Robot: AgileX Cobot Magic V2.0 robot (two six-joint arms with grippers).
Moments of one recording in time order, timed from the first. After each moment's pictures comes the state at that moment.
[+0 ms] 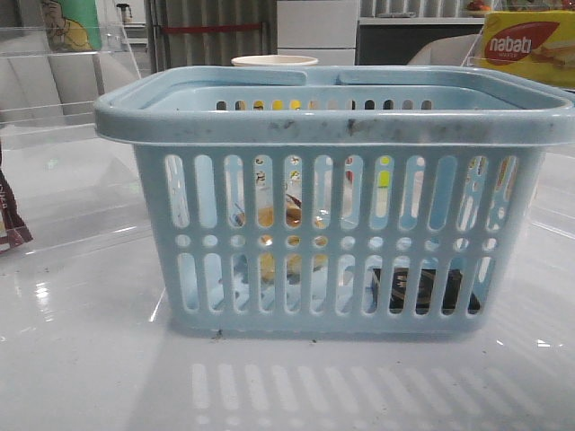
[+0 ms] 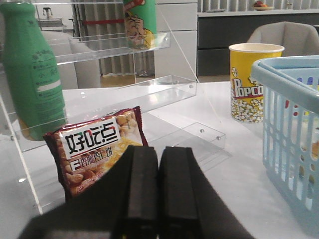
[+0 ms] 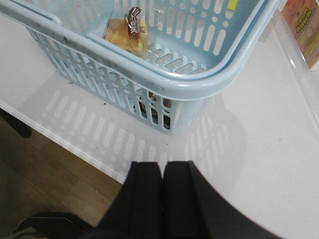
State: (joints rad) left arm -0.10 0.00 0.00 -0.13 0.09 0.19; right arm 0.49 0.54 -0.71 0.00 0.87 0.04
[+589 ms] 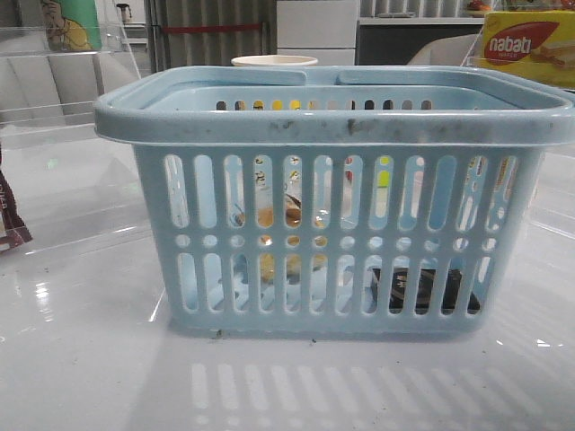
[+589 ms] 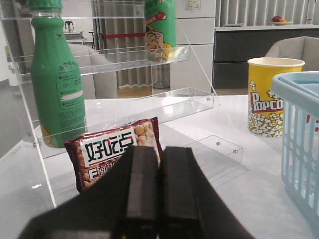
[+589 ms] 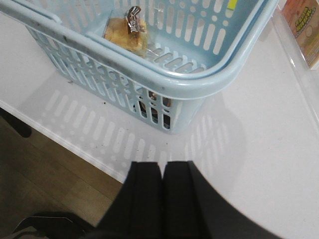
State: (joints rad) left arm -0.06 0.00 0.01 -0.14 0.05 0.19; right arm 0.49 0.54 -0.71 0.00 0.87 0.04
